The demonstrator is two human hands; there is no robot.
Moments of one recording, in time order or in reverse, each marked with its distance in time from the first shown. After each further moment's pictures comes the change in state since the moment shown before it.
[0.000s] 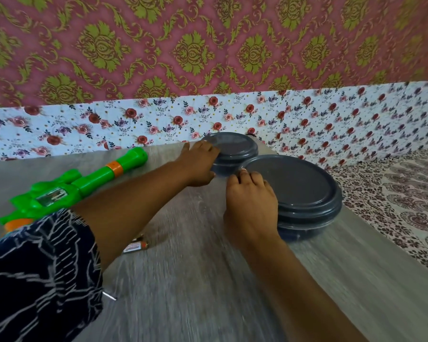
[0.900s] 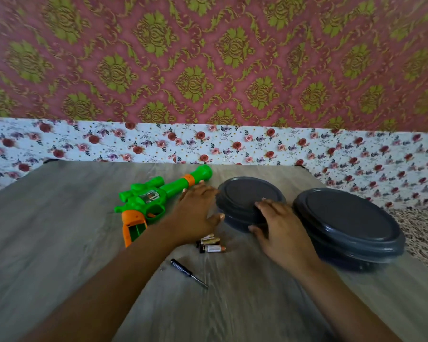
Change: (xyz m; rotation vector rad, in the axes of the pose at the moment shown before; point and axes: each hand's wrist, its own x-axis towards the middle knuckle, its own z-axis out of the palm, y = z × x) left_hand -0.182 -0.062 -0.022 -0.411 0.128 -0.180; right_hand -0.010 -0.045 0.011 0.174 0.048 -0.255
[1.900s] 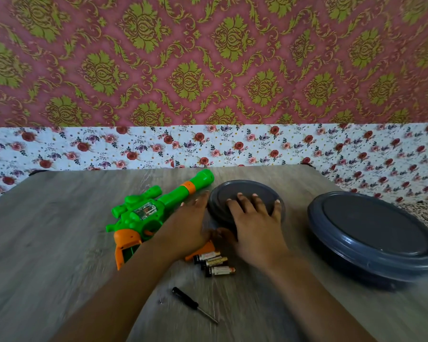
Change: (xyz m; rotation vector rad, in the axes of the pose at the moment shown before) left_hand 0.025 -0.040 0.017 -0.124 -0.011 -0.042; right_hand 0.055 -0.036 0.036 -0.135 -0.105 -0.054
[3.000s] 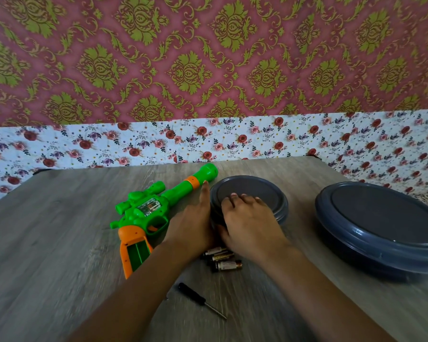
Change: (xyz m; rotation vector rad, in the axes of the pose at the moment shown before) left_hand -0.001 0.004 0.018 0.160 0.063 -0.173; right_hand 0.004 -0.024 -0.011 -0.129 0.018 -0.136
